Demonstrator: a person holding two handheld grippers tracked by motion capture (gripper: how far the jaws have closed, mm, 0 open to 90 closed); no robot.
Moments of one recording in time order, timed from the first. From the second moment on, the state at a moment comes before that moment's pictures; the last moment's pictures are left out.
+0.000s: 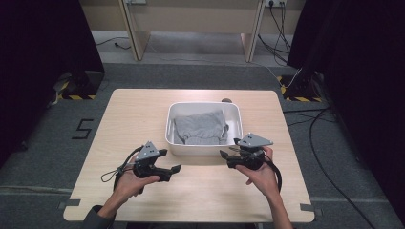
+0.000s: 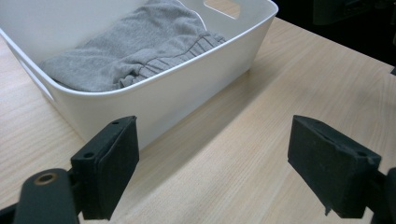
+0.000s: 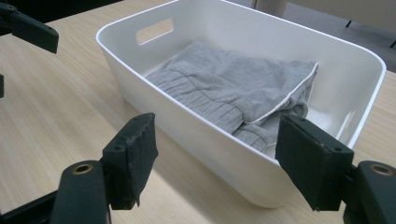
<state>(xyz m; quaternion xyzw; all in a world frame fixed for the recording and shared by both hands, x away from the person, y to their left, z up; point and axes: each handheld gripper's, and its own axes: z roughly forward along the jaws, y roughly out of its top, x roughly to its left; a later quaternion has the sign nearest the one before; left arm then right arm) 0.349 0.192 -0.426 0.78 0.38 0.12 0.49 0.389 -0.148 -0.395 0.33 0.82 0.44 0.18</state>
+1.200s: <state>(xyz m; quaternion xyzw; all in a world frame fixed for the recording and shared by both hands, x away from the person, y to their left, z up) 0.336 0.218 -0.438 0.77 0.40 0.13 0.47 0.360 -0.162 -0.416 0.34 0.82 0.44 0.17</state>
